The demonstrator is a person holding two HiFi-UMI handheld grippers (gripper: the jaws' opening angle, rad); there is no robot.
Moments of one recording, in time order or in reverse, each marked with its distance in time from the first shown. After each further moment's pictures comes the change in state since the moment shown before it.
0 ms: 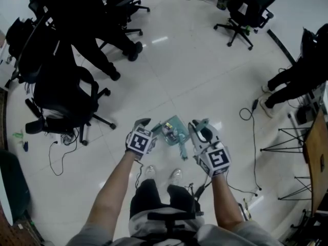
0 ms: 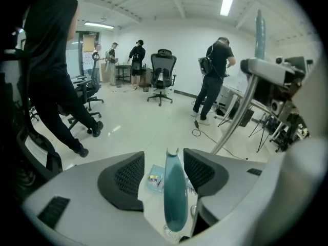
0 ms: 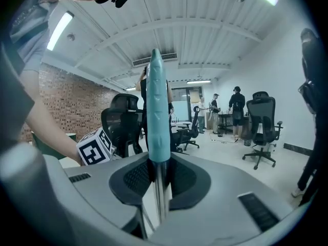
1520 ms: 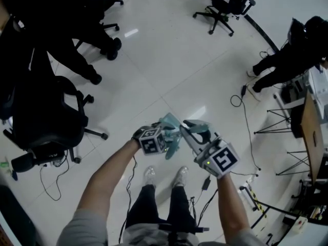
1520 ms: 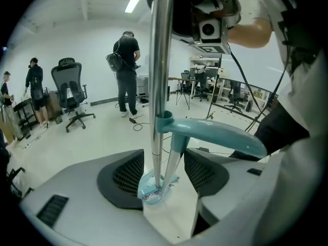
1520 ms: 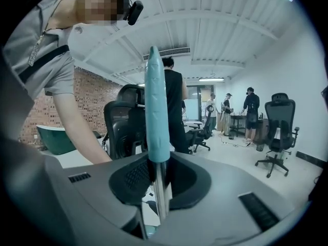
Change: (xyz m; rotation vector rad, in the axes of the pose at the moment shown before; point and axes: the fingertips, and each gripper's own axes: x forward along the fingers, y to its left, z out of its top) left arm 0.048 -0.009 -0.043 0.808 -0.011 -0.694; right arm 0.130 0.086 0.031 -0.084 0.027 0.097
